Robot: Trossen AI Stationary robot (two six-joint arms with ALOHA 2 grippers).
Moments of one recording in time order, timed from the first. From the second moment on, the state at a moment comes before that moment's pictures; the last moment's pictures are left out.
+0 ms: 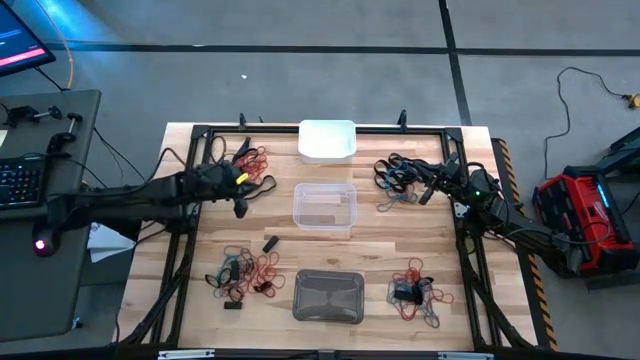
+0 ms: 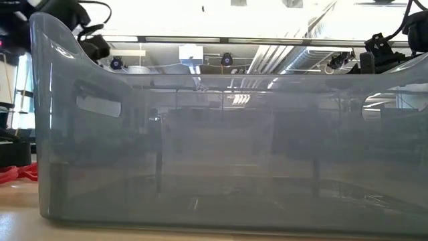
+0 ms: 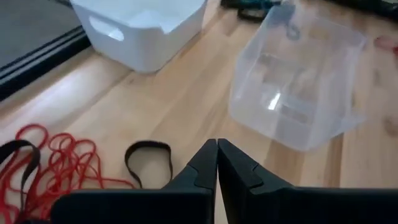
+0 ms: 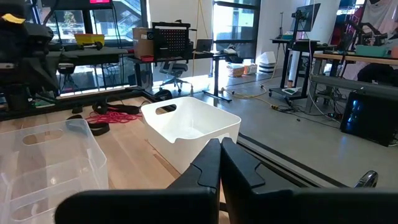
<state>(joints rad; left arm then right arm) 0.28 0.65 0.31 -0.23 -0.12 -0.18 -0.56 0.04 0.01 0.02 0.07 -0.03</state>
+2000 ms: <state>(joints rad) 0.35 1.44 0.69 -0.27 -0.24 0.00 -0.56 0.04 0.01 0.02 0.07 -0.03</state>
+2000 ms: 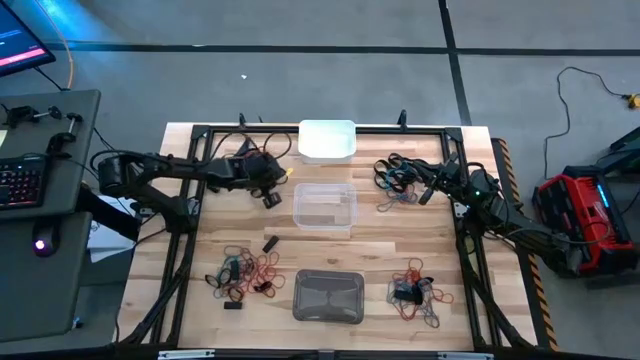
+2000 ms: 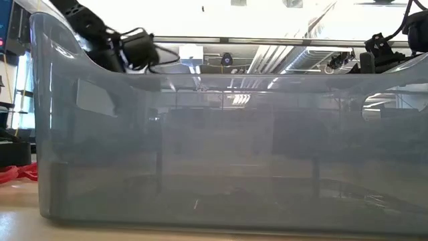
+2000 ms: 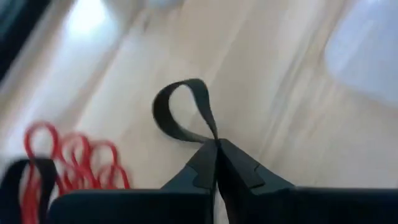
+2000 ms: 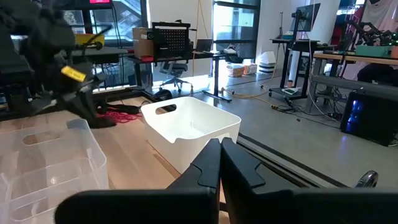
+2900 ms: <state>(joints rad) 0.45 1.63 1.25 -0.20 -0.16 0.27 -0.56 0.04 0.01 0.02 0.07 -0.03</state>
